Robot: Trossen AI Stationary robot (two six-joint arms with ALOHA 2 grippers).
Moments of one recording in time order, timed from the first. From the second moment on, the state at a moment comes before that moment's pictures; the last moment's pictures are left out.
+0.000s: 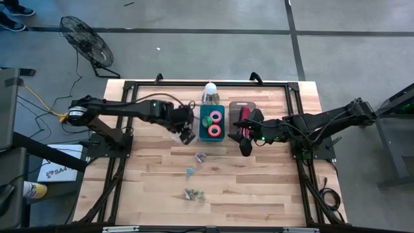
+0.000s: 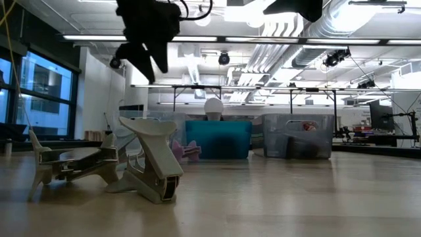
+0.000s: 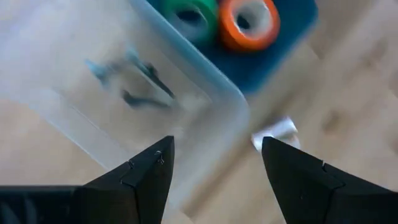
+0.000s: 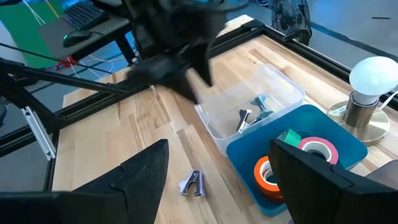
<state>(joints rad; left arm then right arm) 0.06 1.47 1.28 -0.92 -0.12 -0.67 0.24 1.19 1.05 -0.33 0.46 0.54</state>
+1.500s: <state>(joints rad) -0.34 1.64 1.28 -0.83 -0.09 -1.27 0.51 0.75 0.56 -0.29 0.54 0.76</state>
